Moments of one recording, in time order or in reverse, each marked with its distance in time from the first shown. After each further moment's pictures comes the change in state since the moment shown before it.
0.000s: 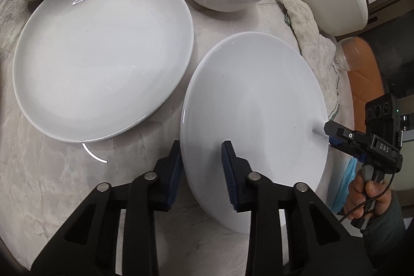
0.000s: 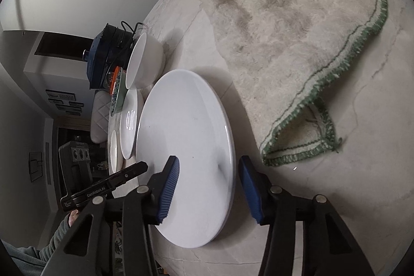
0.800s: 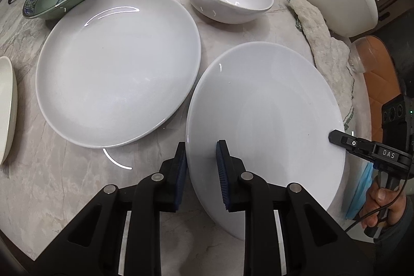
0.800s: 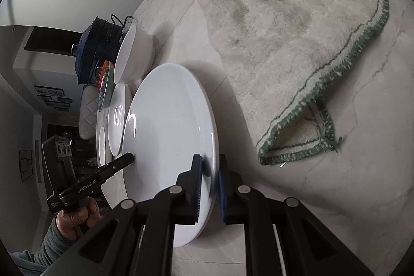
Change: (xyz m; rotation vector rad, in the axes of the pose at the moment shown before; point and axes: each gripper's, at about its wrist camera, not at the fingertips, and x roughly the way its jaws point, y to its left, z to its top) left arm -0.017 -0.006 -0.004 0.020 -0.048 0.128; right arm 0.007 0.008 0.001 -0.007 0.022 -0.087
